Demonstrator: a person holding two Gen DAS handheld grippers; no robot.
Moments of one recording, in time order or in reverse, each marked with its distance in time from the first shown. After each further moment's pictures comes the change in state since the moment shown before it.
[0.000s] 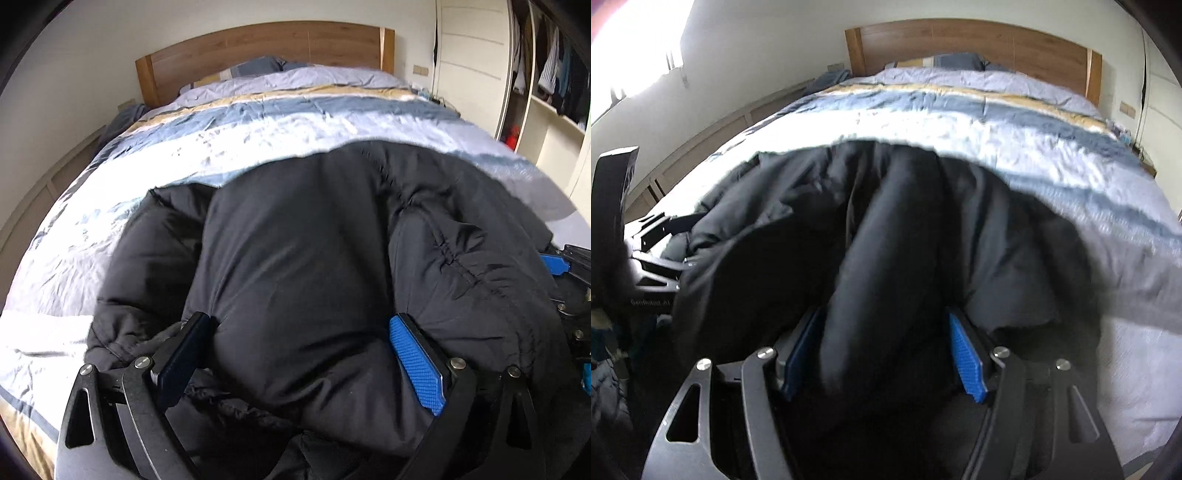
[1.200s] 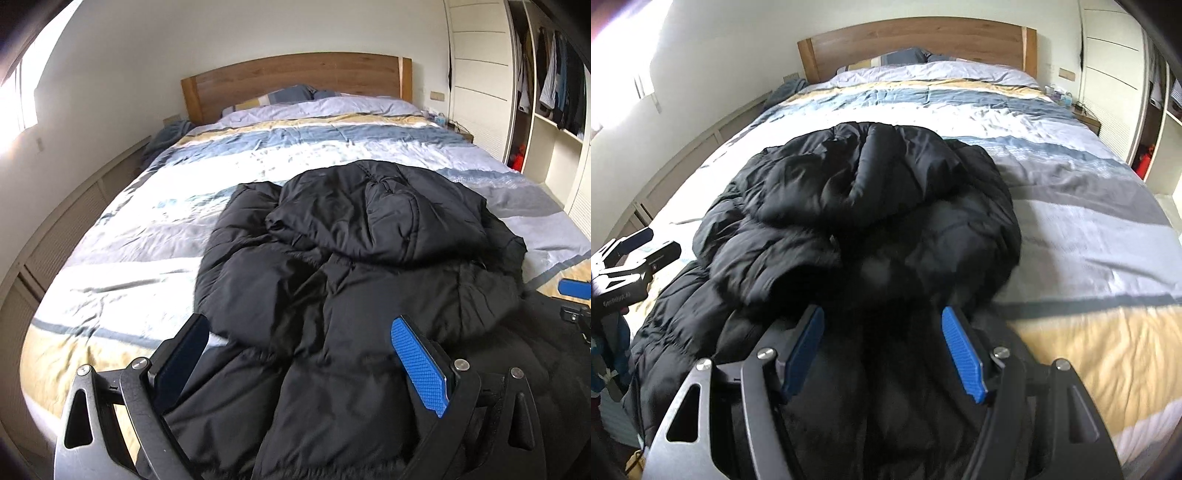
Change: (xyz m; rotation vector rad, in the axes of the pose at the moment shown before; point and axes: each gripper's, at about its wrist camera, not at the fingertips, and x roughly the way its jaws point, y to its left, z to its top) left arm -0.185 -0.003 -0.100 -0.059 -0.102 0.117; right arm -0.160 0.052 -0.103 0.171 0.001 -0.134
